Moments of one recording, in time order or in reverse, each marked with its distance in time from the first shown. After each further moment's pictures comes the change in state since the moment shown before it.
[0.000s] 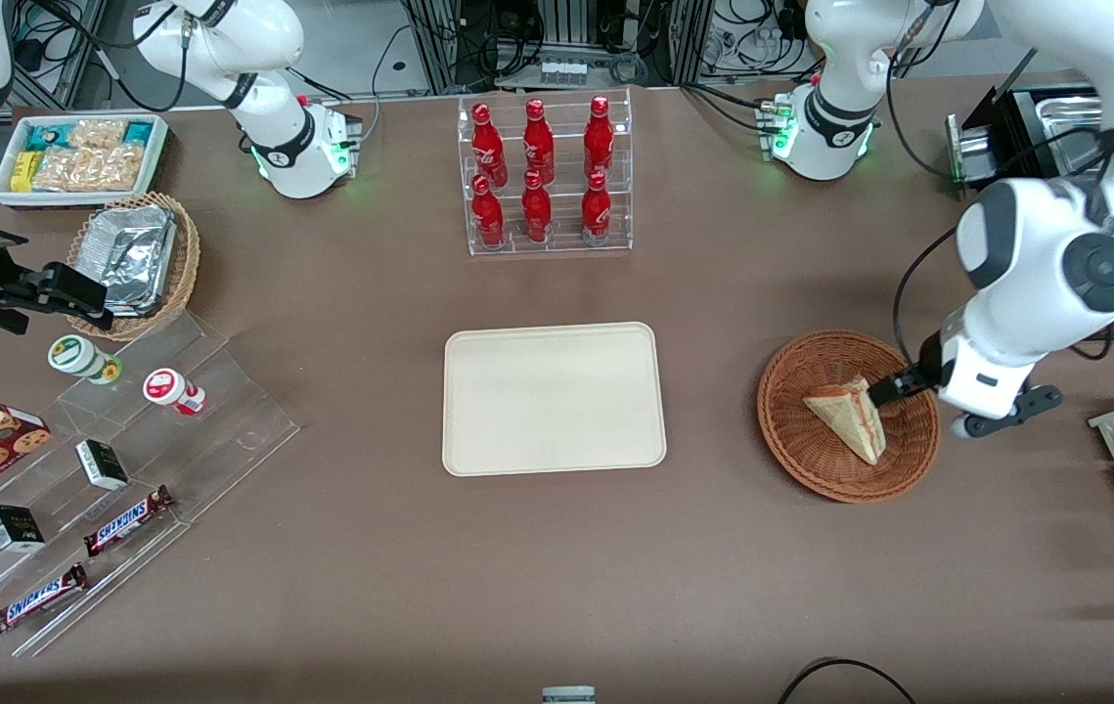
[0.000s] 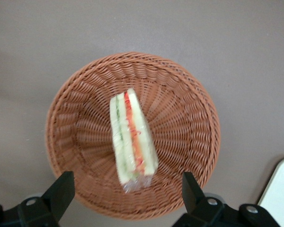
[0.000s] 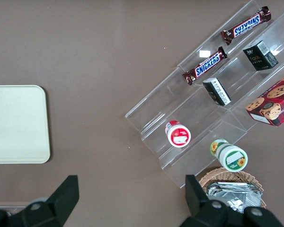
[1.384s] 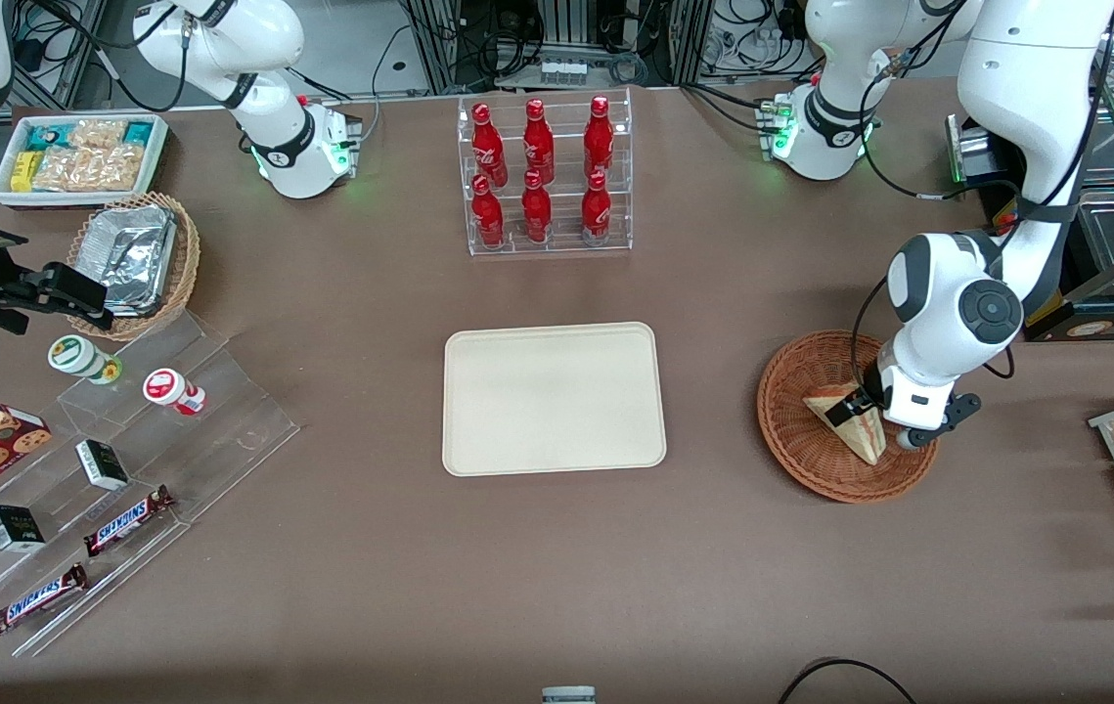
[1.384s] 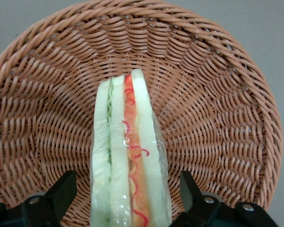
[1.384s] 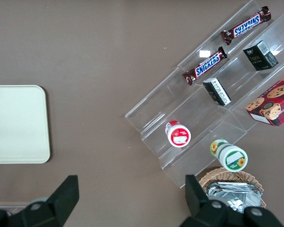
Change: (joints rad) arm -0.003 0.135 -0.008 -0.180 0.000 0.331 -0.124
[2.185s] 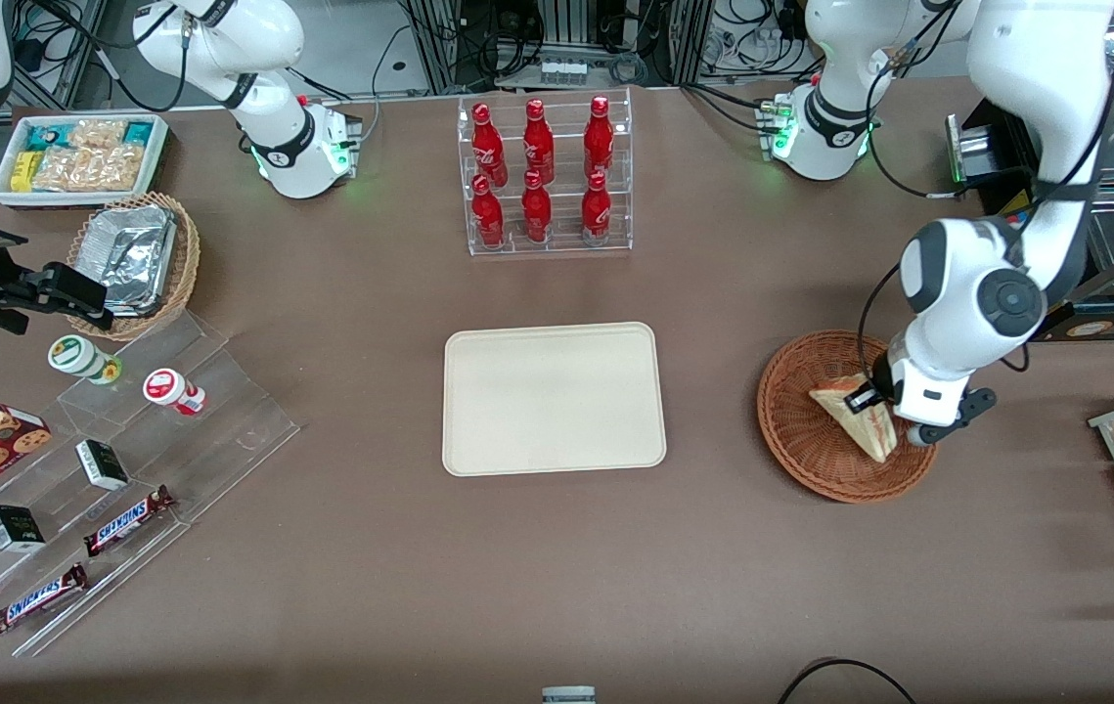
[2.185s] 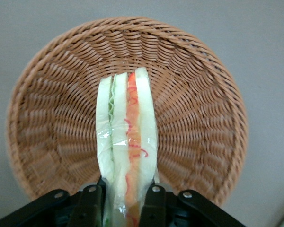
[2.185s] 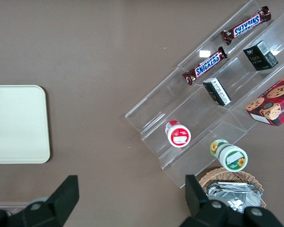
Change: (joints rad) arm -0.016 -0.117 -0.005 0.088 0.000 -0.254 -0.002
